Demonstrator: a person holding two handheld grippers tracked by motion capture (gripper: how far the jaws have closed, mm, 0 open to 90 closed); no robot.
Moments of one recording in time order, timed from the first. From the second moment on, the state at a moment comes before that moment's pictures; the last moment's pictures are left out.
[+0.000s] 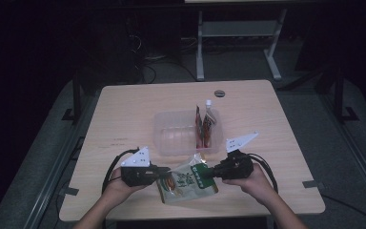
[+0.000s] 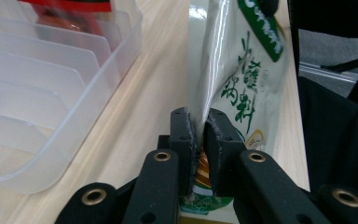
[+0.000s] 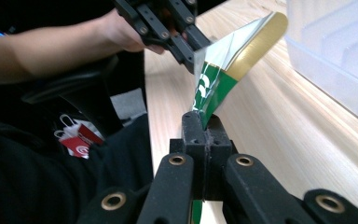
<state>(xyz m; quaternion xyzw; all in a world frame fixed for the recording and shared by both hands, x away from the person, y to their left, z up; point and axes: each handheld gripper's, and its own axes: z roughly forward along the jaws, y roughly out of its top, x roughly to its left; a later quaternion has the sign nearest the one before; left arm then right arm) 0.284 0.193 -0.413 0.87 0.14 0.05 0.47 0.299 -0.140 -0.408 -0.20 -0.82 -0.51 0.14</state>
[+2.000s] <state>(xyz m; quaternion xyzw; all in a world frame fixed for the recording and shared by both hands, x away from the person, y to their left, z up) 0.292 0.229 -0.432 0.89 0.20 0.04 0.41 0.351 -0.119 -0.310 -0.18 -0.77 -0.61 0.05</state>
